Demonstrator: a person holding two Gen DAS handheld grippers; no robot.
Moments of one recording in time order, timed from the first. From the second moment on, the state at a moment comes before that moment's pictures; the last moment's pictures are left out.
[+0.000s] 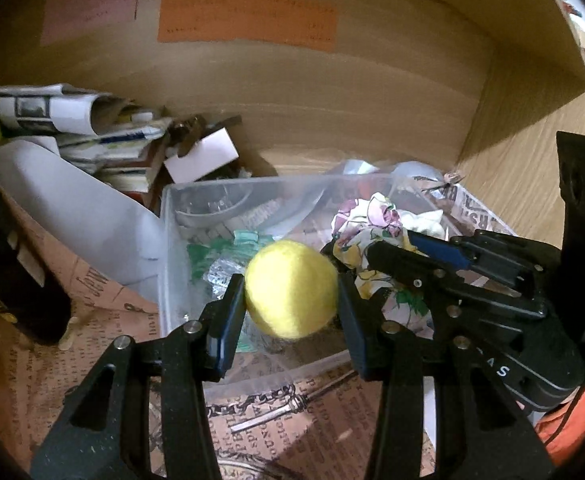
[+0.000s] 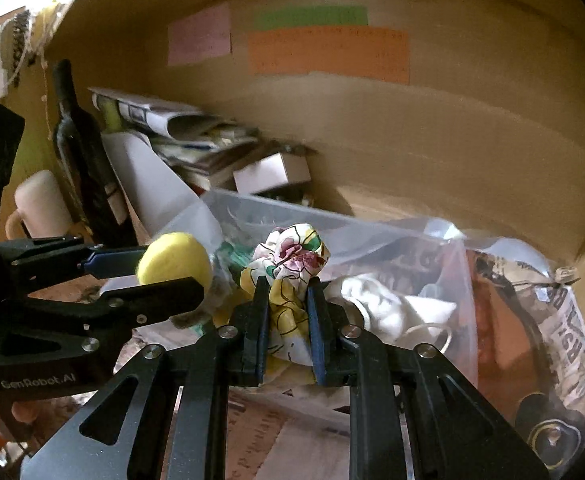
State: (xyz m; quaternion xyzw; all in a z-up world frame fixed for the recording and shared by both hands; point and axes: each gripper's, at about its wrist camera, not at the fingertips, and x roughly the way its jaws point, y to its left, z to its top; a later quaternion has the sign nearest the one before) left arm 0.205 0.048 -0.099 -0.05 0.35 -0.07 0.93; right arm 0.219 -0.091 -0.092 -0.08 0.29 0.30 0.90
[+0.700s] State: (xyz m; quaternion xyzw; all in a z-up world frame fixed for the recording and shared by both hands) left arm 0.189 0.053 -0.082 -0.05 0.33 -0.06 0.94; right arm 0.210 -0.102 -0.085 -0.10 0.30 0.30 0.90
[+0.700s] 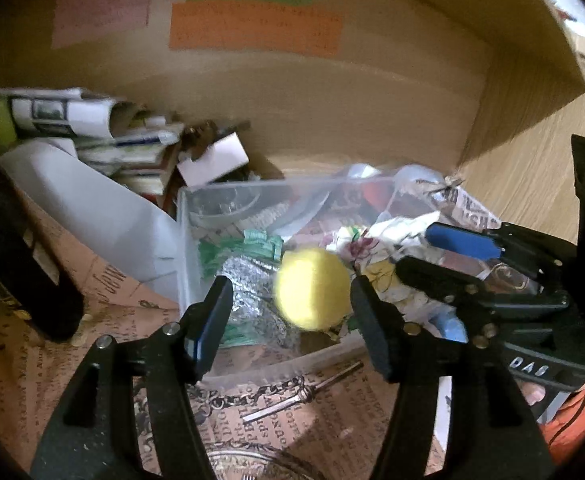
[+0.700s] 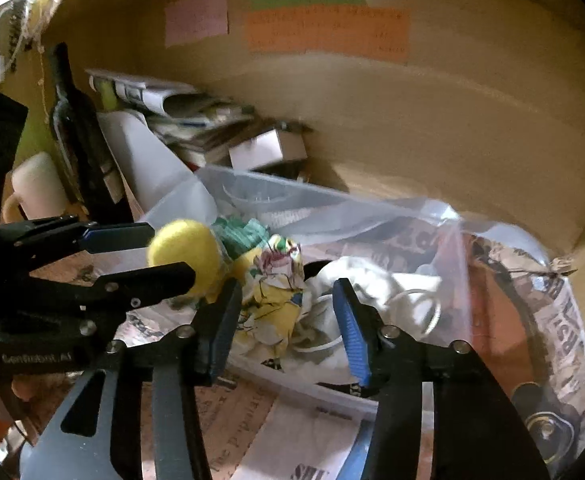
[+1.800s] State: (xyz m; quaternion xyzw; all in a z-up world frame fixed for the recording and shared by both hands) left arm 0.029 0.019 0.028 -0.01 0.10 -0.01 1.00; right arm 0.075 -0.183 0.016 -0.01 0.07 0.26 0.96
